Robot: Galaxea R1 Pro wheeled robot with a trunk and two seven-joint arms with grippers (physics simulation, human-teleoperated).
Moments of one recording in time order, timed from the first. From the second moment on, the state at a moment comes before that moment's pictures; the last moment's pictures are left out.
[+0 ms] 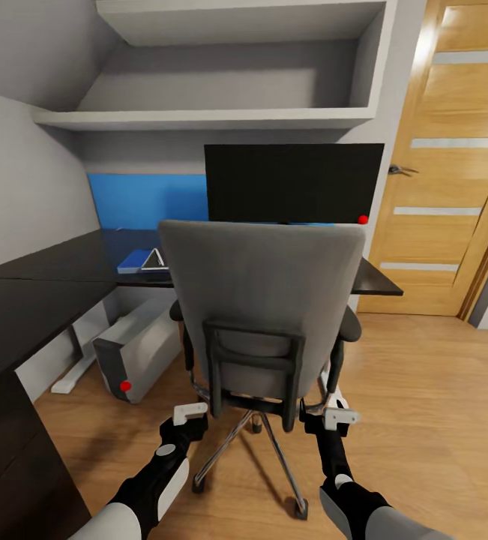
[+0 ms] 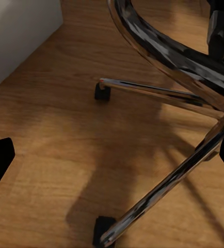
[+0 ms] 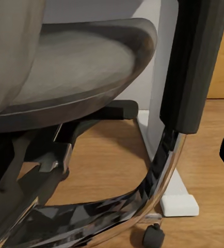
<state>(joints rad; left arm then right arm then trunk) -0.57 -0.13 -0.17 -0.47 0.19 -0.05 0.24 -0.62 0.05 0.40 -0.18 -0.26 -0.77 -0.28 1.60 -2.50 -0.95</state>
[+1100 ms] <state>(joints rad) -0.56 -0.13 -0.17 -0.45 0.19 -0.06 0.24 -0.61 0.05 0.37 -0.17 -0.28 -0.78 -0.29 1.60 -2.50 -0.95</state>
